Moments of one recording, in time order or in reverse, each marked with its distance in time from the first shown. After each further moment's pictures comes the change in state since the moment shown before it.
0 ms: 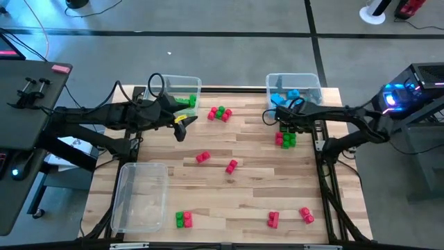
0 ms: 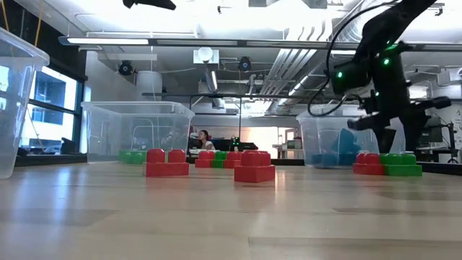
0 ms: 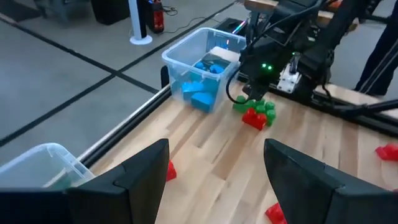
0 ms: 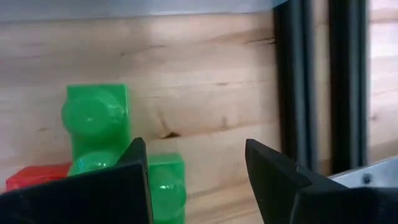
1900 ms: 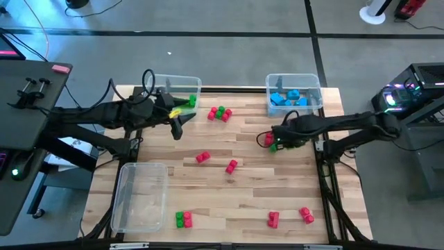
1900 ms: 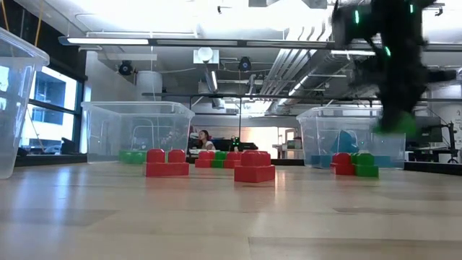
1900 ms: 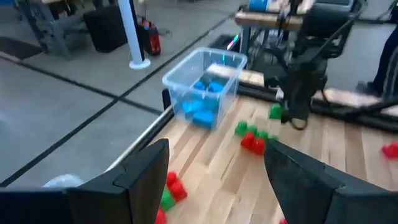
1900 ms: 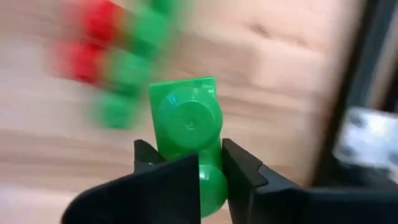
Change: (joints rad) left arm 0.007 -0.033 0.000 0.070 0.005 0.145; right arm 0.435 -0.102 0.134 -0.148 -0.160 0.131
